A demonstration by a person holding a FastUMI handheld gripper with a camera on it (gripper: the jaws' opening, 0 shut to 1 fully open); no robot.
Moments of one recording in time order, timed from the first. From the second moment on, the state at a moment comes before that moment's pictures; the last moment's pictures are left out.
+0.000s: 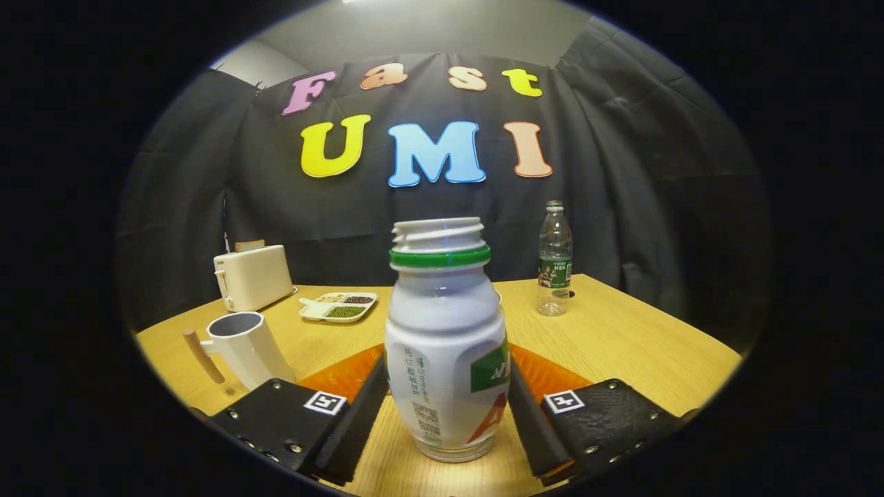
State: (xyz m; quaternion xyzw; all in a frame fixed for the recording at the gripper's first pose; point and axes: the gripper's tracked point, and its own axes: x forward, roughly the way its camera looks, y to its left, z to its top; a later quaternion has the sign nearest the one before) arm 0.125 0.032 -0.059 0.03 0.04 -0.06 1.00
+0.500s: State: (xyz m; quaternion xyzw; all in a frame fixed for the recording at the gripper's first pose) arm 0.128 0.026 -0.037 -0.03 0.04 -0.08 1.00
